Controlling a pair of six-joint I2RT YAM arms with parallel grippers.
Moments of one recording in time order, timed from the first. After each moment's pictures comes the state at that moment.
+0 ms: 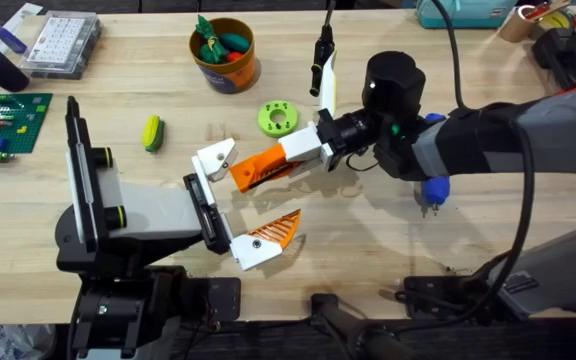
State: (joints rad) left arm 0.00 0.00 0.00 -0.03 1.15 0.00; right arm 0.55 1.75 0.66 0.89 -1.36 1.25
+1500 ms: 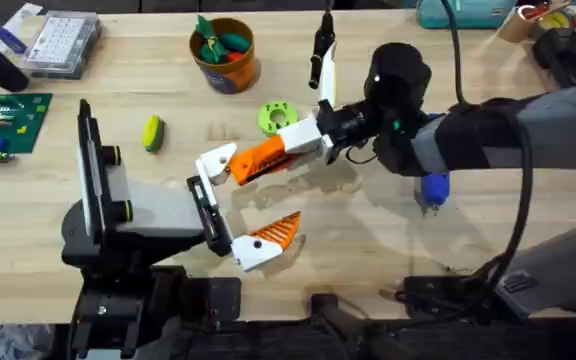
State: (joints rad) left arm 0.00 0.00 0.01 -0.11 1.15 0.01; right arm 0.54 1.76 0.68 0.97 -1.37 1.34
